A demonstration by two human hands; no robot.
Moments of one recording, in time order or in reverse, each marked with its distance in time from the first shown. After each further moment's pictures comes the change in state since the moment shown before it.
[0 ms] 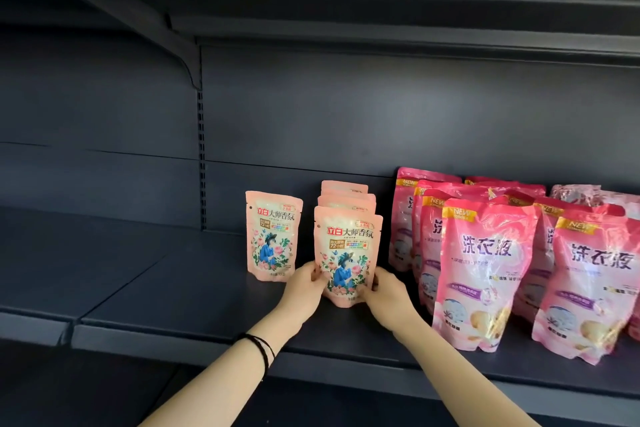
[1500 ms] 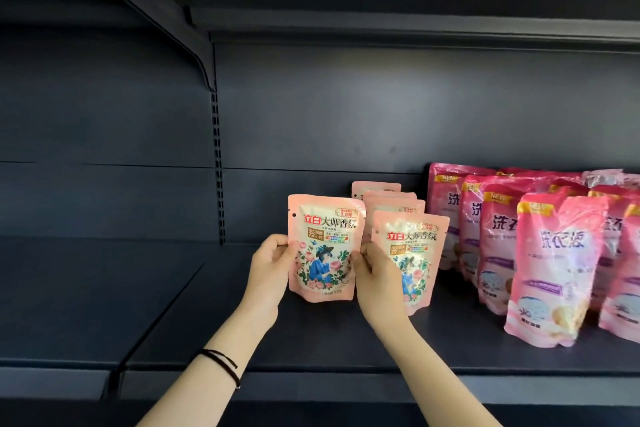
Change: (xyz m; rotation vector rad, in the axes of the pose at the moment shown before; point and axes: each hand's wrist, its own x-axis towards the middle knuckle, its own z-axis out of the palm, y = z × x) left_hand 0.007 -0.002 -0.142 -0.332 0.144 0.073; right_hand -0.007 -0.104 0.099 0.137 0.358 -0.135
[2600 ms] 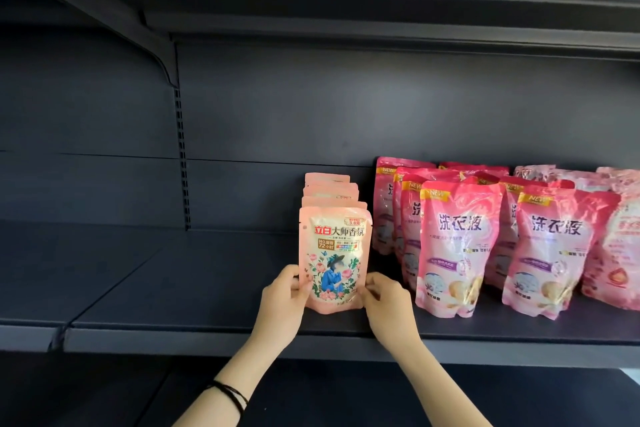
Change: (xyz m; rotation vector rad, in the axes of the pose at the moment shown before) left_hand -0.093 -0.031 0.104 0.447 -0.095 0.137; right_hand -0.032 0.084 -0.126 -0.118 -0.165 0.106
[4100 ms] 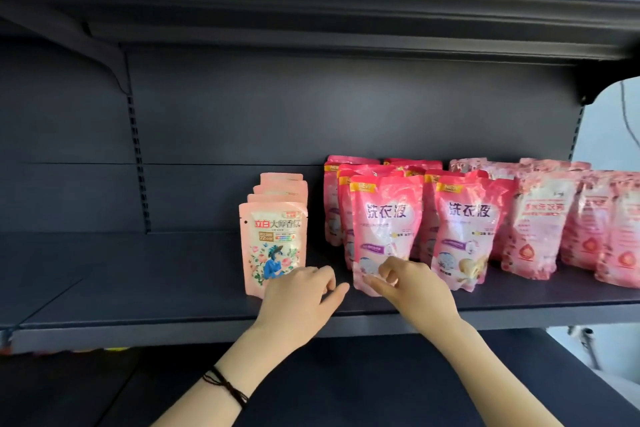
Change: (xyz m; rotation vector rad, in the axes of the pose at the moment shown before) left_hand -0.050 0.092 0.057 0.765 -0.098 0.488; right_hand -0.025 0.024 -0.138 -0.529 0.028 -0.096
